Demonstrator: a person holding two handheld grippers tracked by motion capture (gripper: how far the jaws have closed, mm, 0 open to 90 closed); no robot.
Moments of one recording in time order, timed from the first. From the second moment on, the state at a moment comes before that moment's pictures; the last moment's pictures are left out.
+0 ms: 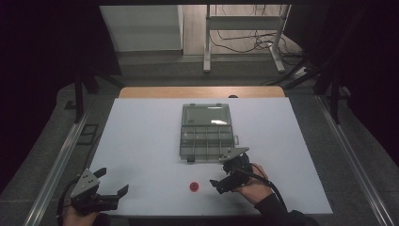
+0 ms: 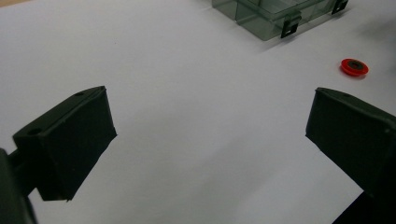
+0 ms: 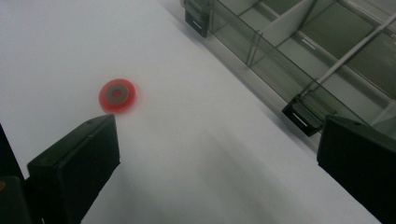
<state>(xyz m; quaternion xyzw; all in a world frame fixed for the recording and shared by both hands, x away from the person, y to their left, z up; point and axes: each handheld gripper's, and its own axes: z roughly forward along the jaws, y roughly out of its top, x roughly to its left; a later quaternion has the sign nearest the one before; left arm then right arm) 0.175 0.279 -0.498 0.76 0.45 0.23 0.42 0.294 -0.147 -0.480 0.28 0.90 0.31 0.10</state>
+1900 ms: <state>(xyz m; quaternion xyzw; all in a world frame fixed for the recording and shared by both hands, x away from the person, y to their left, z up) 0.175 0.279 -0.497 0.76 0.44 0.23 0.42 0.293 -0.086 -0.489 0.23 0.93 0.28 0.07</state>
